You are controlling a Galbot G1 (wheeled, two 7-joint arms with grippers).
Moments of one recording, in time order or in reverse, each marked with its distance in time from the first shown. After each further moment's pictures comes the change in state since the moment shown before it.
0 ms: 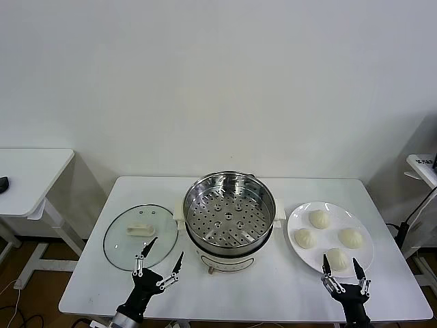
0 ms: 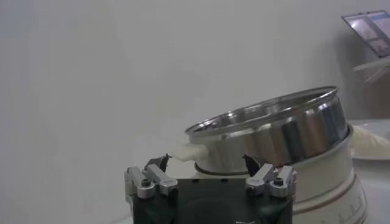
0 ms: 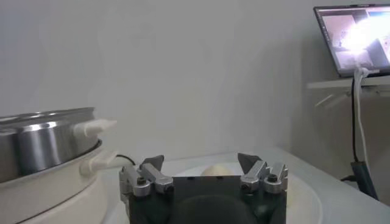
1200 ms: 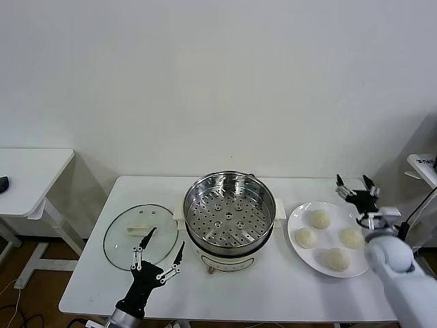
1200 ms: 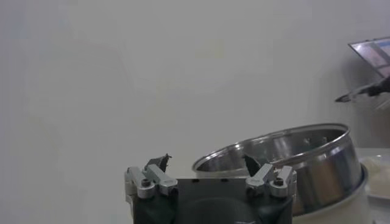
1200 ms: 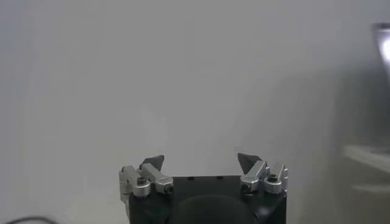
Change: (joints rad) left arm 0.005 -0.011 0.015 -0.081 -0.003 -0.006 -0.025; right arm 0.954 -0.532 -0.453 -0.540 0.214 -0.374 -0.197
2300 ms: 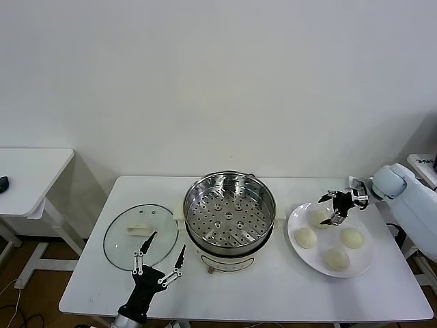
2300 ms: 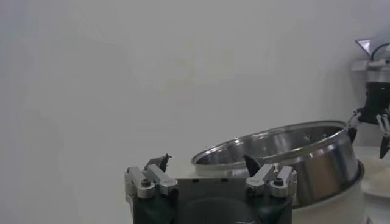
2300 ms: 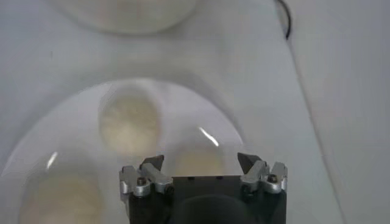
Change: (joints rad) left arm 0.034 -0.046 -0.004 0.002 0.026 -0.004 -0.011; right arm 0.668 0.049 -0.610 -0.467 -0.834 0.035 -1.029
